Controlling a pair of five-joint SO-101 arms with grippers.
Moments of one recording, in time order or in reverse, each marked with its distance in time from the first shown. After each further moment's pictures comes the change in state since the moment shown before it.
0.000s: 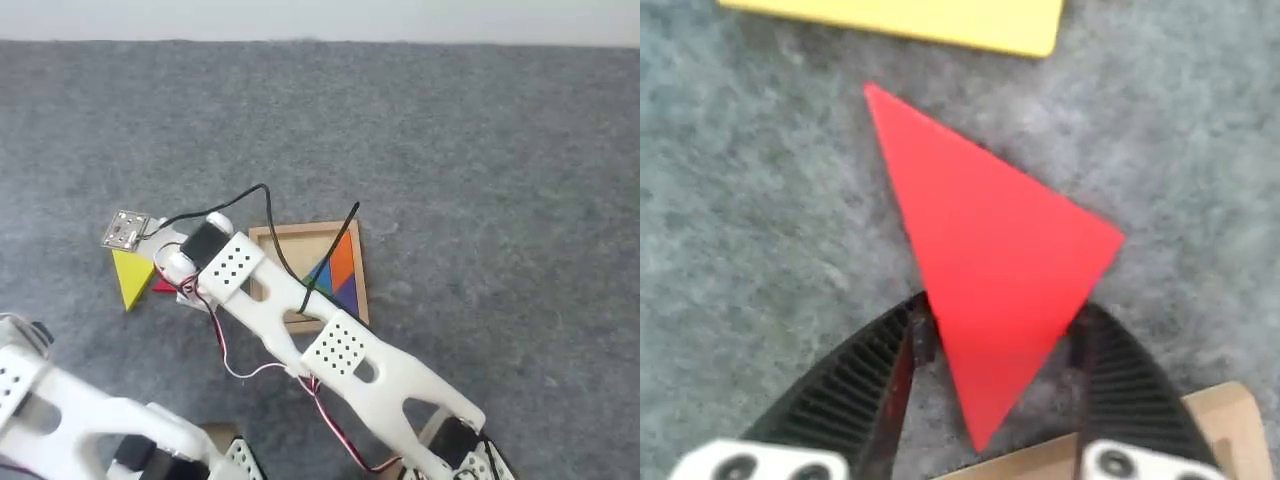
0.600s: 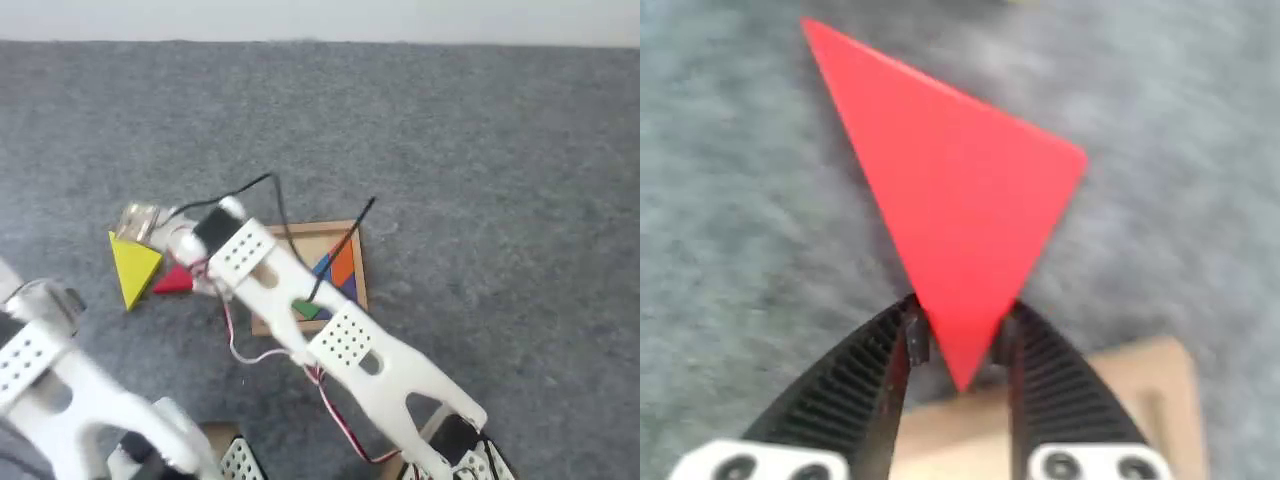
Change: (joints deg) left arm 12.8 1.4 0.3 -0.6 6.9; right arm 2.7 -2.5 -0.9 3.8 6.4
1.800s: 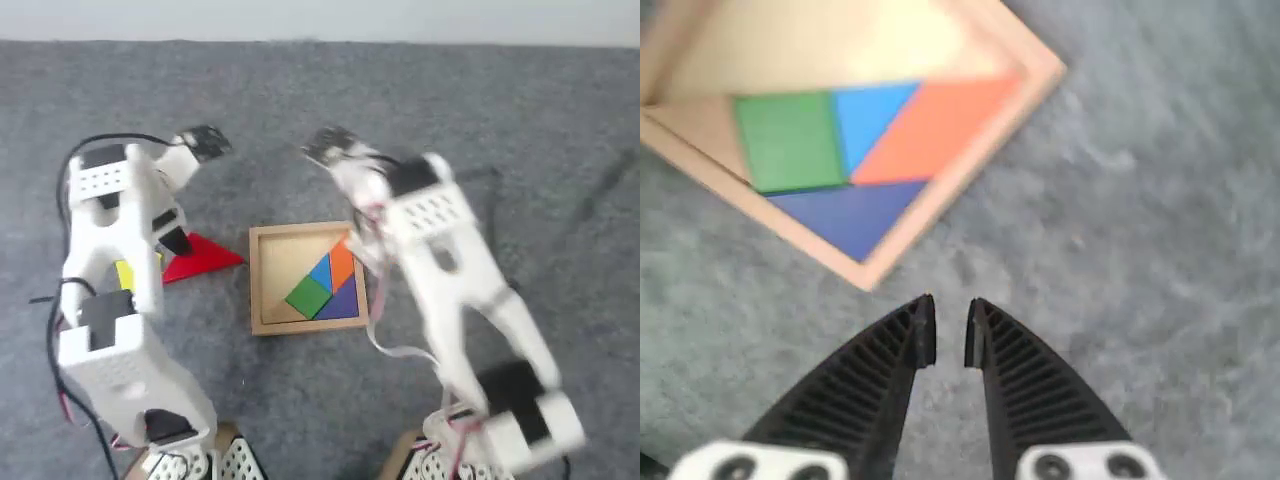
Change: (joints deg) left arm 36.5 56.4 -44.7 3.1 -56.2; right arm 30.2 -82.8 101.6 -15.5 -3.2
